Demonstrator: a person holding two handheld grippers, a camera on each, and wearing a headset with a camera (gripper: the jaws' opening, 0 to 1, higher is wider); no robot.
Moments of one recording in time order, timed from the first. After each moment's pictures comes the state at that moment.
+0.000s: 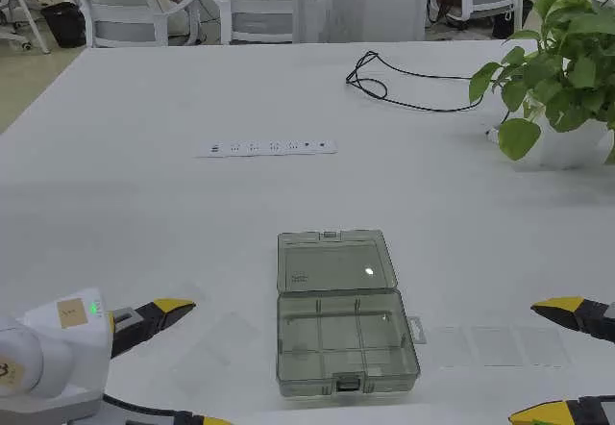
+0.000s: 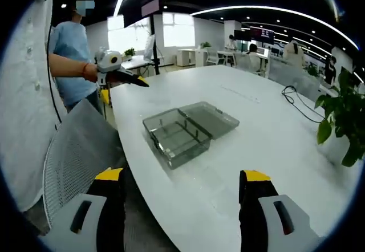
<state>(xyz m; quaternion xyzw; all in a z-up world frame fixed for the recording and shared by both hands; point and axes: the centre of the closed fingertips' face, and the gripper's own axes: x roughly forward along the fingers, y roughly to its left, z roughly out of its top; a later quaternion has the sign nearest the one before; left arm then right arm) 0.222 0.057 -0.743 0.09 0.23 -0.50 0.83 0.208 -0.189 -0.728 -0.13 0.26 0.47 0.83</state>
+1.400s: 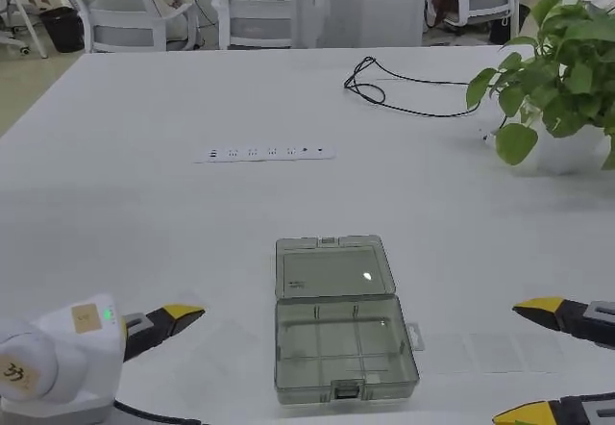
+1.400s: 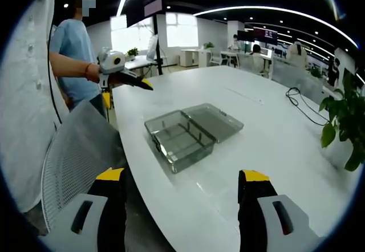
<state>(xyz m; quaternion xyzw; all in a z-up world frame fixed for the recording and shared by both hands) 0.218 0.050 -0.746 0.09 0.24 -0.51 0.82 0.206 -0.187 -0.731 -0.13 0.26 0.48 0.83</state>
